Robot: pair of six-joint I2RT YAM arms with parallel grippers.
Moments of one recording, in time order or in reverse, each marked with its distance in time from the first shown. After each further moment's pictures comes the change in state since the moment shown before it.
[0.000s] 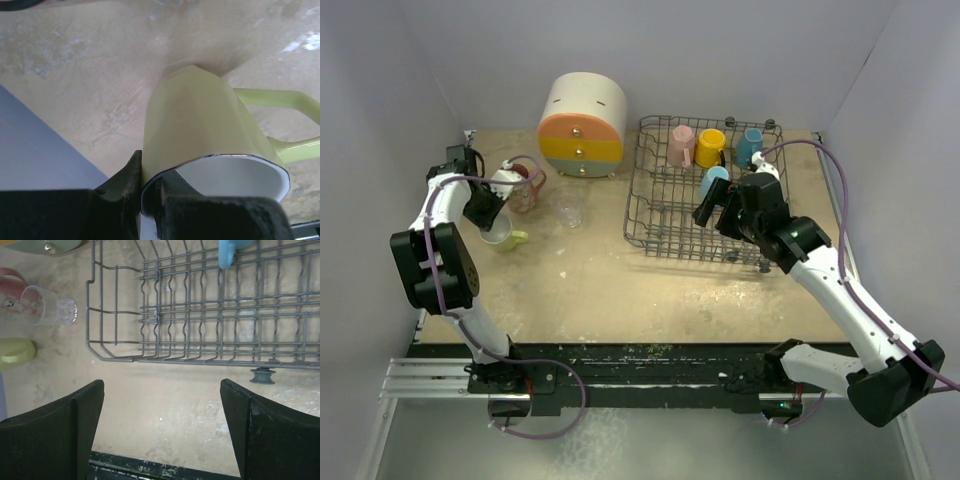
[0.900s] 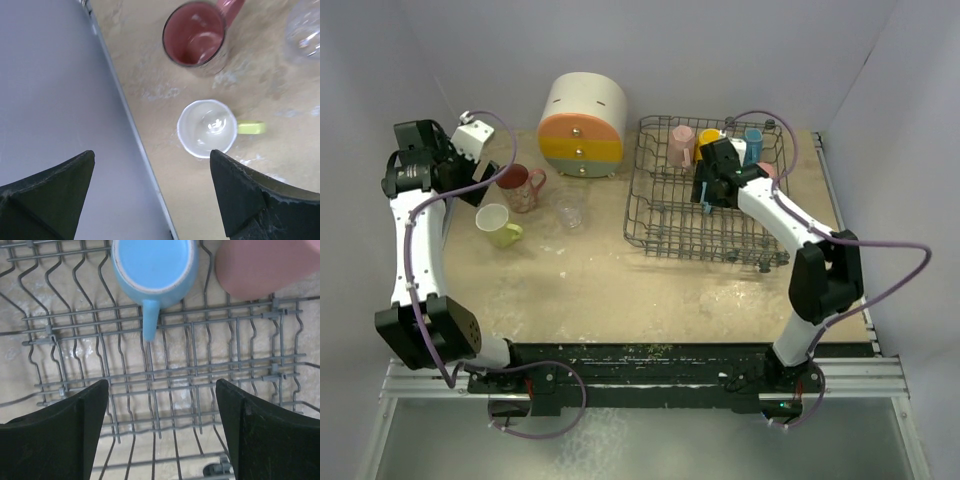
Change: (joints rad) left arm 0.042 -0.331 0.098 0.087 0.050 -0.146; right arm -0.107 0.586 0.289 0.005 0.233 -0.227
